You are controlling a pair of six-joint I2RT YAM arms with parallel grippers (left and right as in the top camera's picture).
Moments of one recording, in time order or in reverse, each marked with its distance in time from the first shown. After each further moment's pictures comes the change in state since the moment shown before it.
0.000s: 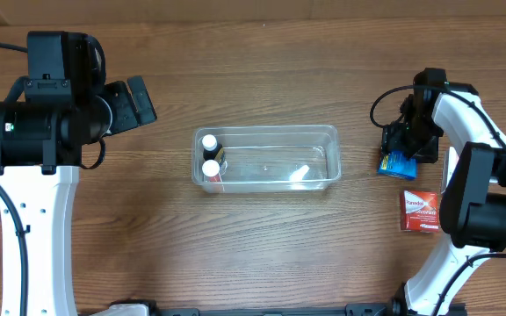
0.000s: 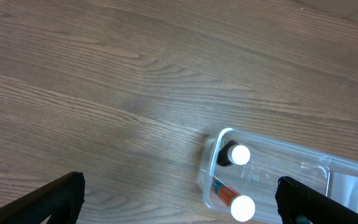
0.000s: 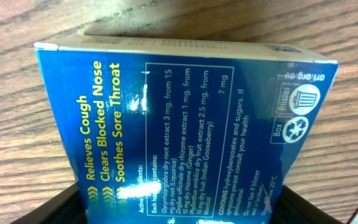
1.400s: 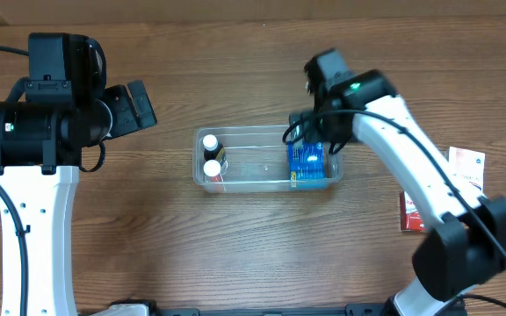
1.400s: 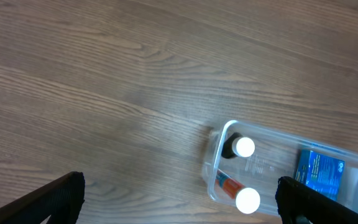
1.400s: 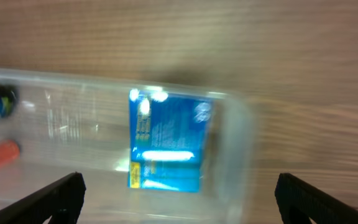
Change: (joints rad) left arm 0.000 0.000 0.000 -0.032 0.000 0.000; right arm 0.542 -0.248 0.202 -0.141 0.039 0.239
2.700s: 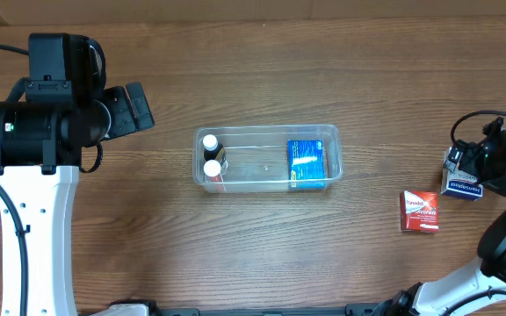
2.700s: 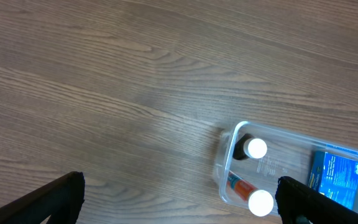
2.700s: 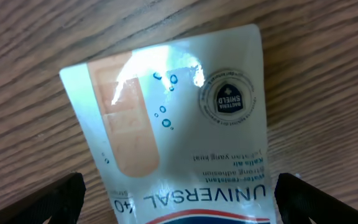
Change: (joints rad) left arm 0.000 0.000 0.000 -0.005 -0.039 0.027; right arm -0.981 0.084 -0.374 0.308 -0.111 -0.420
